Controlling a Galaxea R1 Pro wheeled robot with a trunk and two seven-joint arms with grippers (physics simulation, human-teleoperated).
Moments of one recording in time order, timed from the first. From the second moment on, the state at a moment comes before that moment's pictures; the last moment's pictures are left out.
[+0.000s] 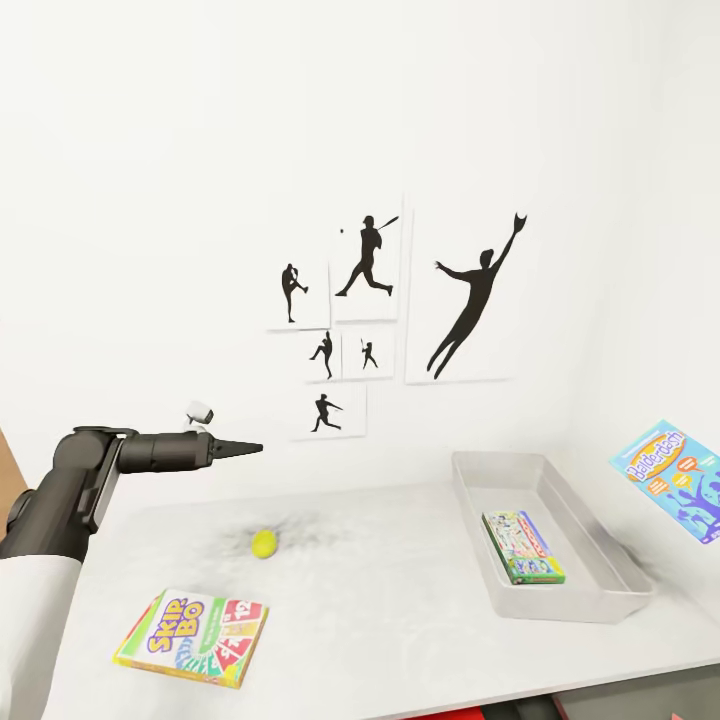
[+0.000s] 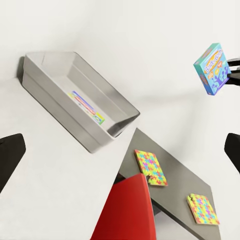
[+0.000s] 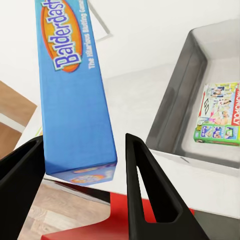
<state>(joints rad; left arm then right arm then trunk) -0.79 0.27 0.13 -1.13 -0.08 1.02 -1.56 -0.15 -1.12 -0.45 -1.21 -0.63 1.04 1.32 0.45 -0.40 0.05</state>
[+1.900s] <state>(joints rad) -0.79 0.27 0.12 -1.13 -0.08 1.01 -1.56 -0.15 -1.12 -0.45 -1.21 -0.63 1.04 1.32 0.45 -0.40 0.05</state>
